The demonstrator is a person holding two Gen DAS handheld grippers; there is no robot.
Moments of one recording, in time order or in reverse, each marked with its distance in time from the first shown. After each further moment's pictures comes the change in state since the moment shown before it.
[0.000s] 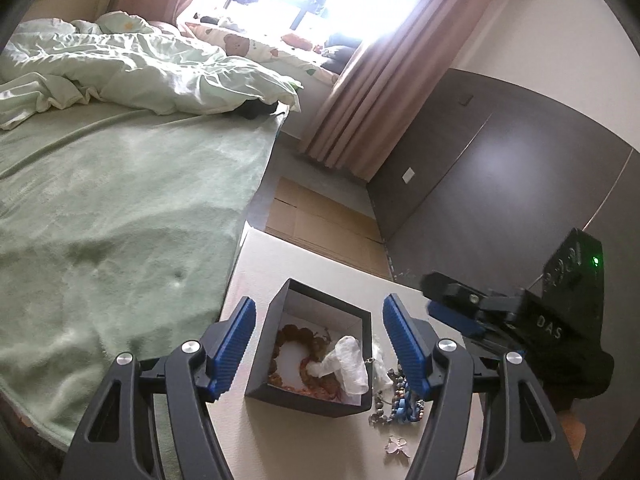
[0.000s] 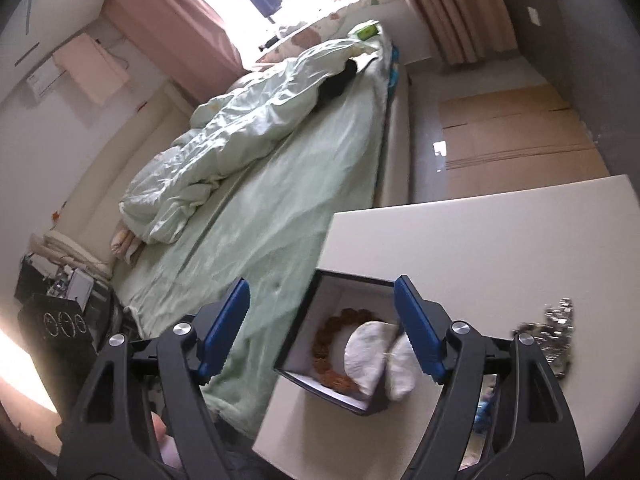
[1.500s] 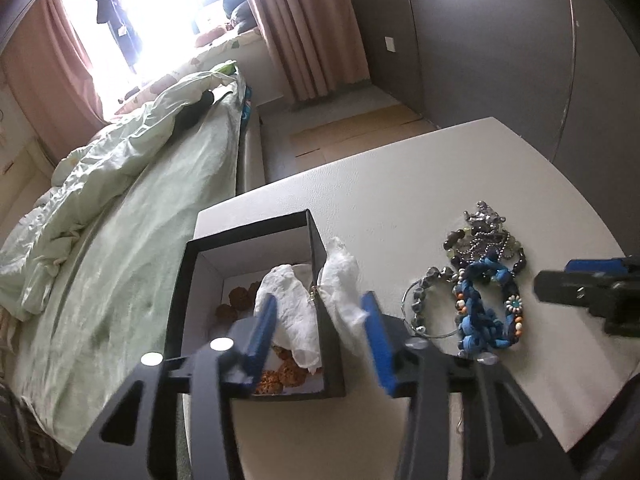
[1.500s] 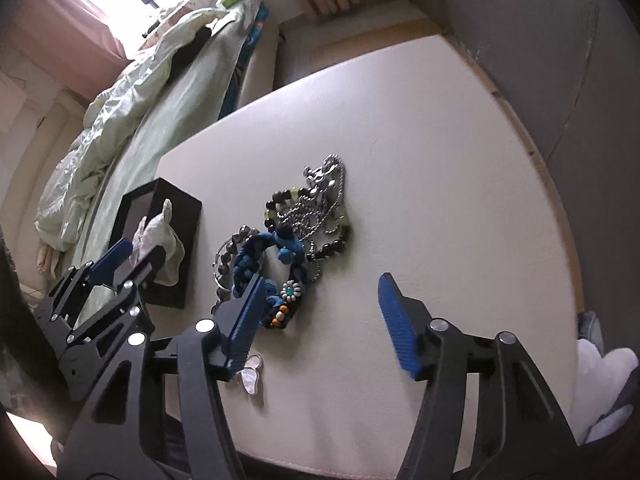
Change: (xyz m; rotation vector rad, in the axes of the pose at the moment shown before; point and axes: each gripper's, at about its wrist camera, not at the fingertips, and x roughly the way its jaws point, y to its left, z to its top) left arm 0.136 -0.115 -0.100 0.680 0.224 0.384; right arm -0.039 -0.139 -0.079 0.203 0.151 -0.312
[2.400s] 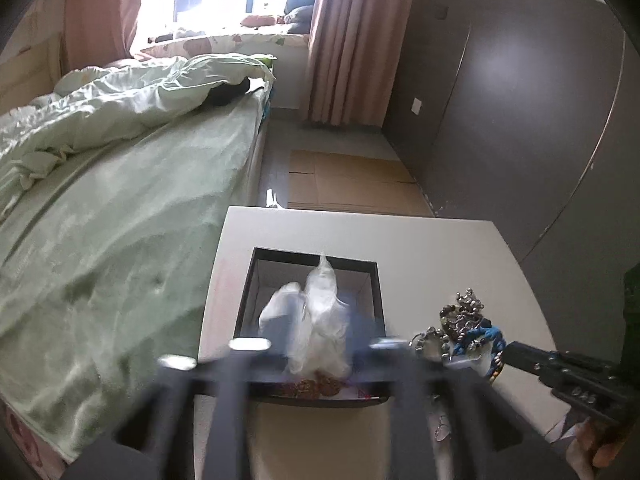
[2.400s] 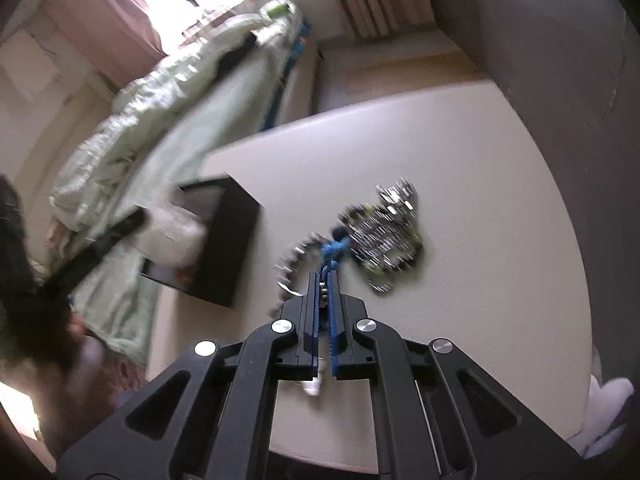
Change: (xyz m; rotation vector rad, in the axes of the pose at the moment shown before) left arm -0.038 0.104 -0.004 -0.374 -0.100 -0.213; right arm -0.030 0.048 -0.010 -0.119 -0.113 0.069
